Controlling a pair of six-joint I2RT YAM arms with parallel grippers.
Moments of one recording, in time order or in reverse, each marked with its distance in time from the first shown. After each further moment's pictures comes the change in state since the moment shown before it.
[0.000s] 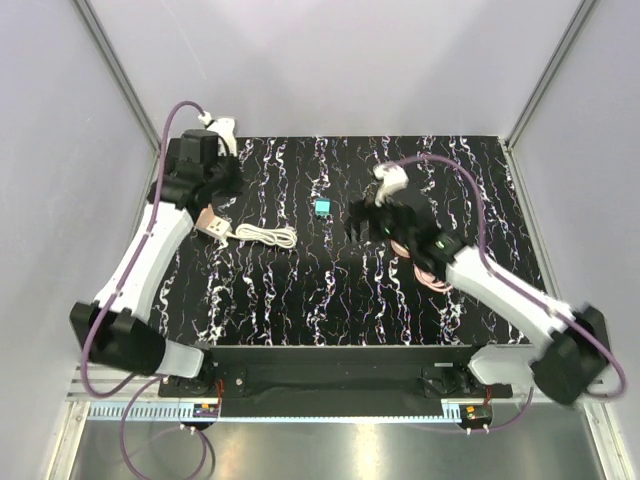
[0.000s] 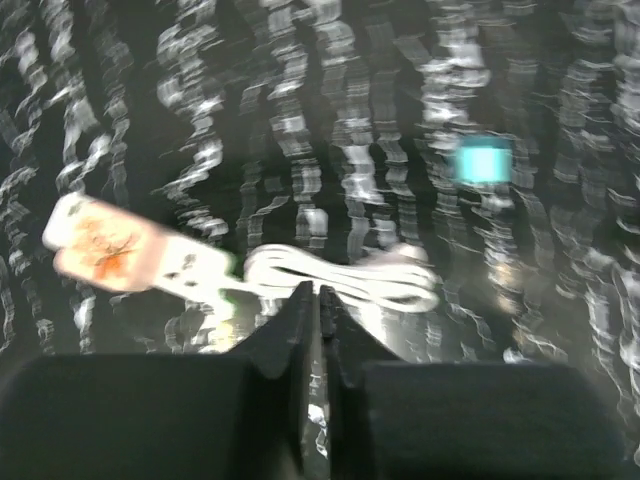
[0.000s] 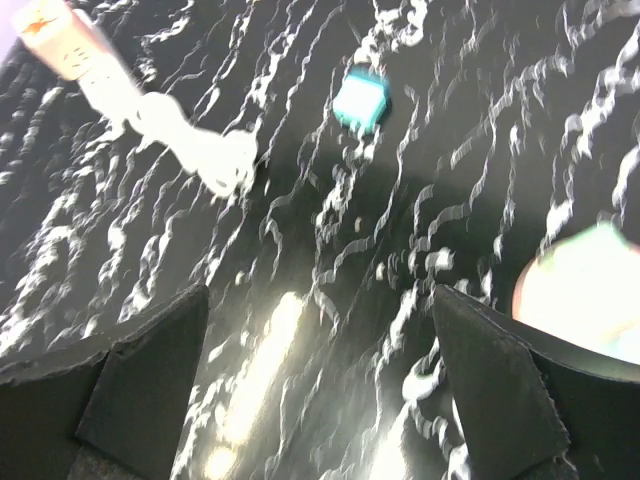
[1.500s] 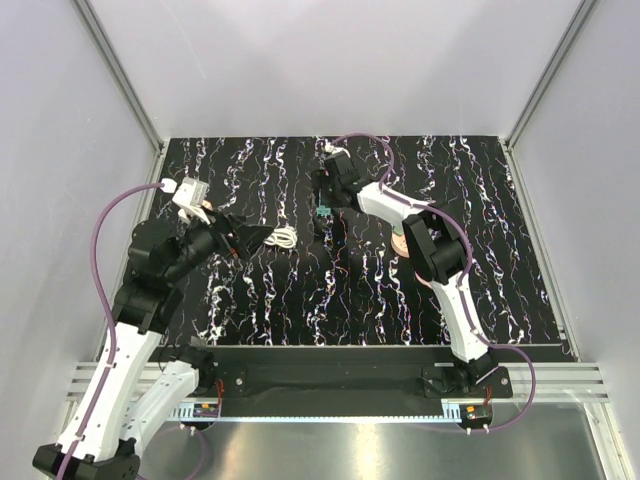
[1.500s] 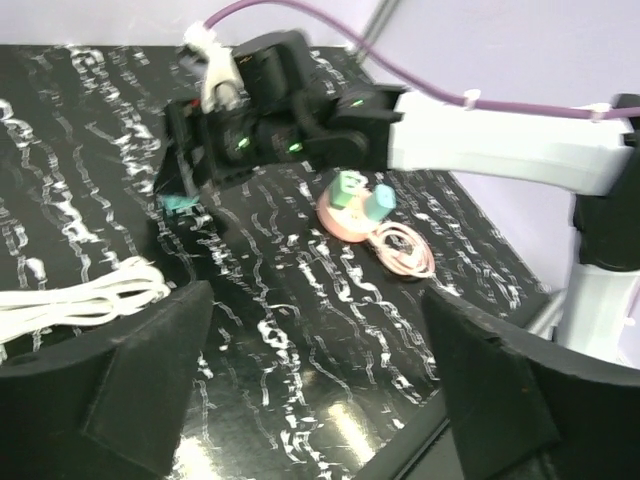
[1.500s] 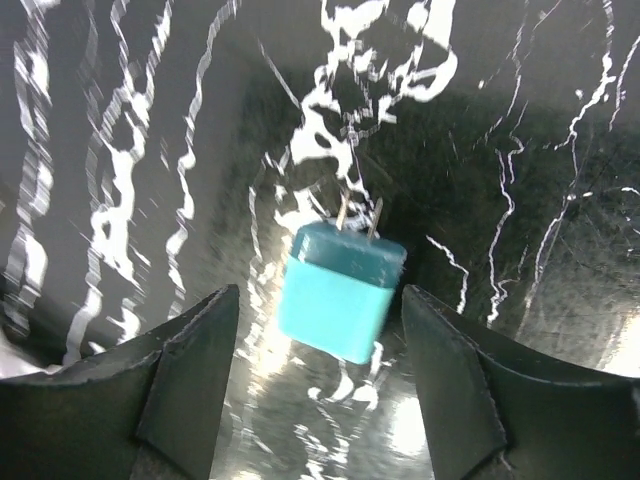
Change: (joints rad) left arm -0.084 -0.762 -0.575 0.357 0.440 -0.292; right arm -0.085 1.139 0.881 -0.058 -0.057 0.117
